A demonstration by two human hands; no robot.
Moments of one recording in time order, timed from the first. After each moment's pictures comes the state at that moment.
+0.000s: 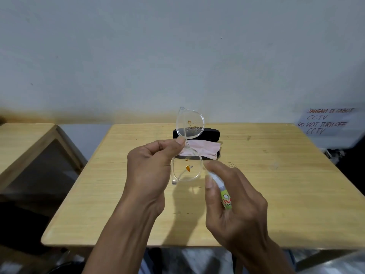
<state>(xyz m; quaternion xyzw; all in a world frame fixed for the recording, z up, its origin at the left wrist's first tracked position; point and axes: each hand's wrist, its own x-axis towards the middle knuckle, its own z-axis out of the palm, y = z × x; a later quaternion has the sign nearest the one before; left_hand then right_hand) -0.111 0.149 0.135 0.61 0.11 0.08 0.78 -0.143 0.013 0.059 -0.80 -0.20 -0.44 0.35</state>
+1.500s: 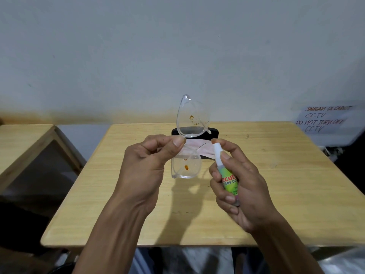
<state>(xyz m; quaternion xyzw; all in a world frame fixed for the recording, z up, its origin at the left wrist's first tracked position) -0.107 0.164 0.129 0.61 0.02 0.05 0.79 -0.120 -0.007 0.089 -0.46 -0.05 0.10 0.88</state>
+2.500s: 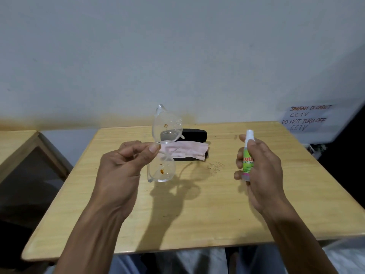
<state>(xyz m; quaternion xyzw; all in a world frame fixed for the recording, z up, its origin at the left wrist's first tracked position) -0.100 0.177 0.117 0.64 0.03 0.07 0.77 -0.090 -0.056 0.075 -0.60 0.10 -0.16 0.77</state>
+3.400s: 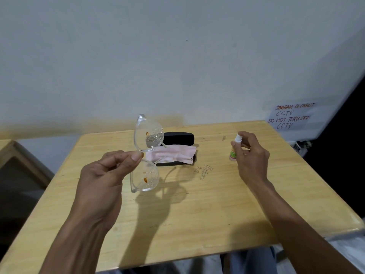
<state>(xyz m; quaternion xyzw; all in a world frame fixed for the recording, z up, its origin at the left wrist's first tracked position) -0.089 0.173 0.109 0.66 0.07 0.08 0.74 -0.006 -0.130 0.001 -0.81 0.05 -0.36 0.46</state>
